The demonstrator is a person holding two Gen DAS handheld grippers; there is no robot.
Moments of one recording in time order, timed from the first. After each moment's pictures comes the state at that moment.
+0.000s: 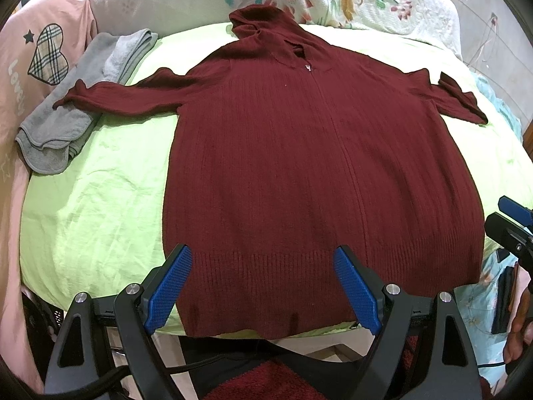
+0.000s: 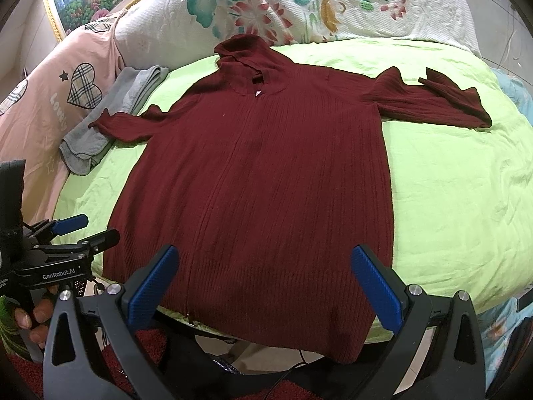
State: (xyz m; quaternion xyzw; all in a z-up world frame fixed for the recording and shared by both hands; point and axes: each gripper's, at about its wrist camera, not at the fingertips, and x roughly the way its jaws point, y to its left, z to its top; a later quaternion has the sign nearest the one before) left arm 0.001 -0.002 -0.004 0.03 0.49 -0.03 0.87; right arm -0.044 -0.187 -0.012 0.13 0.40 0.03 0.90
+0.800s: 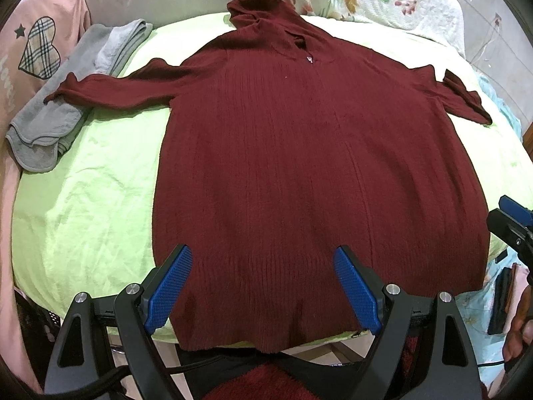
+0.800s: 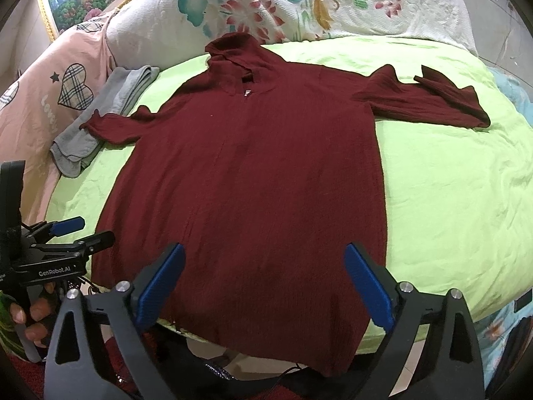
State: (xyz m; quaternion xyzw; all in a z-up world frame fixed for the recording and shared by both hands) left arm 0.027 0.001 -0.015 0.03 0.51 -0.04 0.86; right arm -0.032 -0.199 -0.020 0.13 0.41 0.02 0.90
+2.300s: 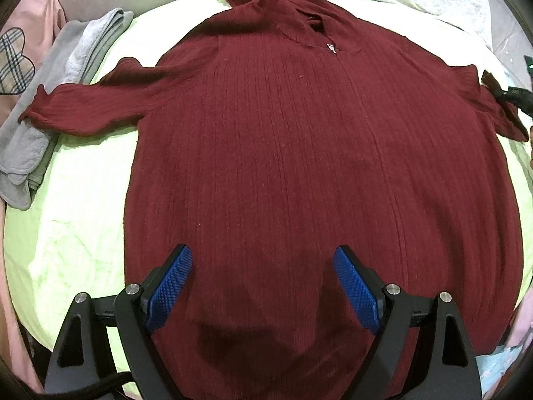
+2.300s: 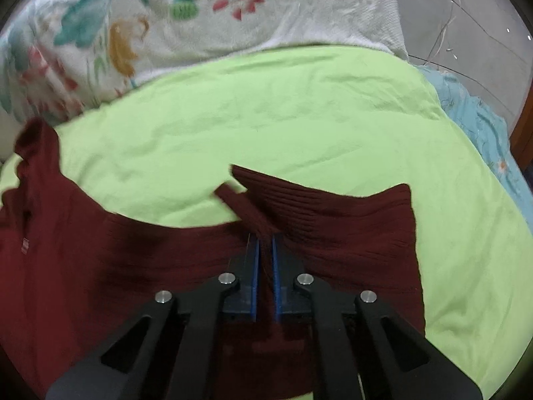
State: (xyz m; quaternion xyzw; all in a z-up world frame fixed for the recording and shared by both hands) left arm 0.132 -0.007 -0.050 0.04 0.54 -0.02 0.84; right arm 0.202 -0.494 -0.033 0.13 0.39 -0.19 0.89
